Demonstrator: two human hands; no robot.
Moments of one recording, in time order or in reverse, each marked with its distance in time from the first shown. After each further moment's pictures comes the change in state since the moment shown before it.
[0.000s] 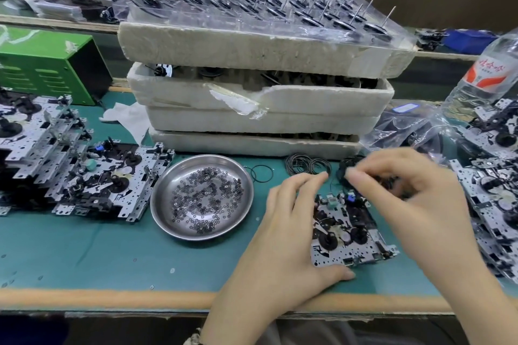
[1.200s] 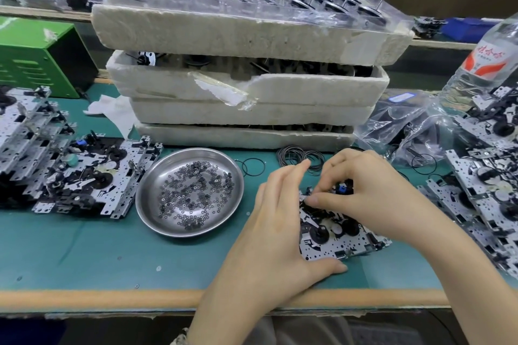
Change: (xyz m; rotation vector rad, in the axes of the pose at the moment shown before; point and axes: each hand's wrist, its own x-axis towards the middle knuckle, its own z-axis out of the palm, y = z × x) left_hand -0.002 -0.010 0.008 0.022 0.036 -0.008; right_hand 0.027 0.006 0.010 -0.341 -0.575 0.082
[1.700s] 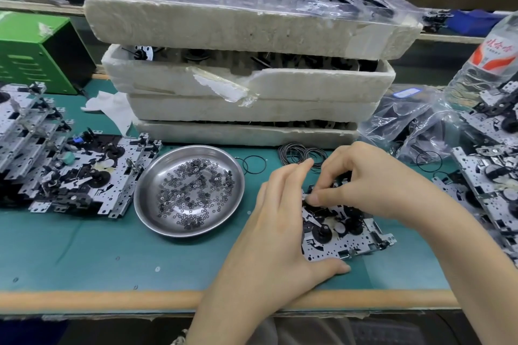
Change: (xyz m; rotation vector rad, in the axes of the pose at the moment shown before) left_hand -0.002 0.001 0.000 0.001 -0.012 -0.002; right_hand 0.019 0.000 -0.006 0.039 -0.138 0.115
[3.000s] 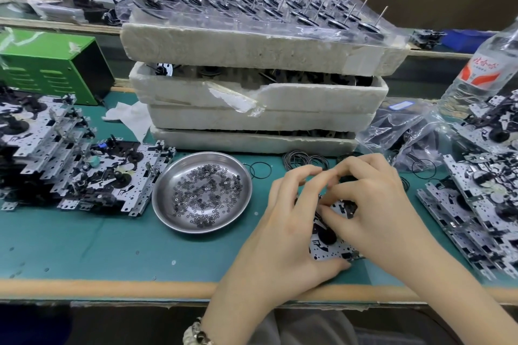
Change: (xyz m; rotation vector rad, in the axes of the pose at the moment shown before) left_hand 0.004 0.004 0.001 -0.032 0.111 0.144; right_hand -0.038 0.006 0.036 -0.278 0.511 -0.283
